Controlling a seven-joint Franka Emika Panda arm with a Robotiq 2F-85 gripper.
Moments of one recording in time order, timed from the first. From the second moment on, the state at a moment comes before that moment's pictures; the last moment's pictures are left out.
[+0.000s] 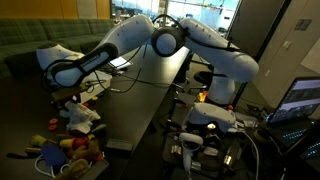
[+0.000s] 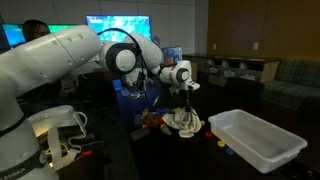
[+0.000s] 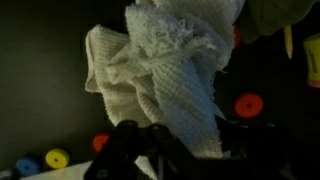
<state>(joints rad) 0.26 1.16 0.13 -0.99 -0.26 2.16 0.82</state>
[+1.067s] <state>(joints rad) 0.13 0.54 -0.17 -1.68 -0.24 2.41 0.62</state>
